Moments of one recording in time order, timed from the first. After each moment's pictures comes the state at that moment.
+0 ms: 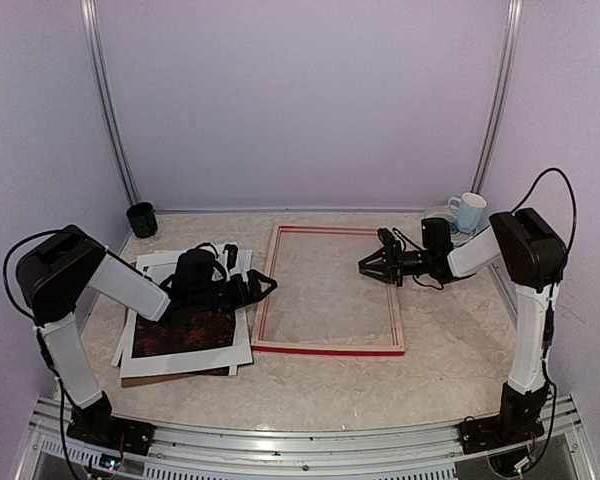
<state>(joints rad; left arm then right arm) -0.60 1.82 0.71 0.67 0.24 -0.73 0.25 2.11 1.09 0.57 -1.20 0.94</state>
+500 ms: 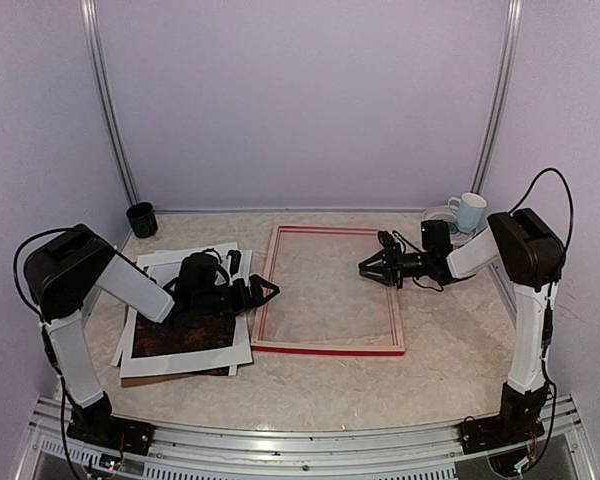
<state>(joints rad) -0.60 1.87 0.71 0.69 0.28 -0.76 0.25 2.13 1.09 0.57 -1.20 0.94</state>
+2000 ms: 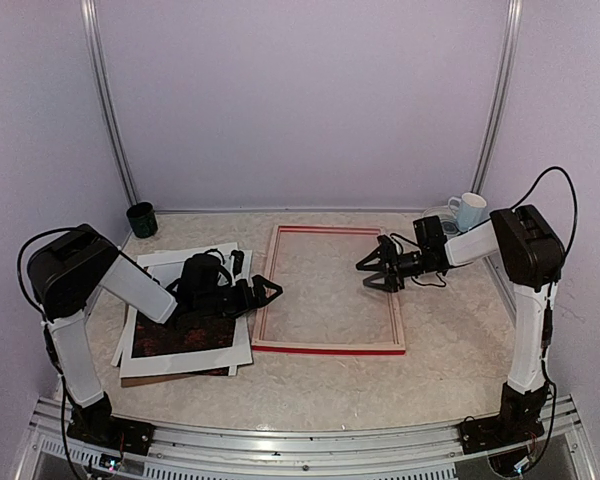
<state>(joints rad) -0.62 1.89 0.72 0.72 0.29 -0.76 0.26 2.13 1.21 0.13 -1.06 0.70</state>
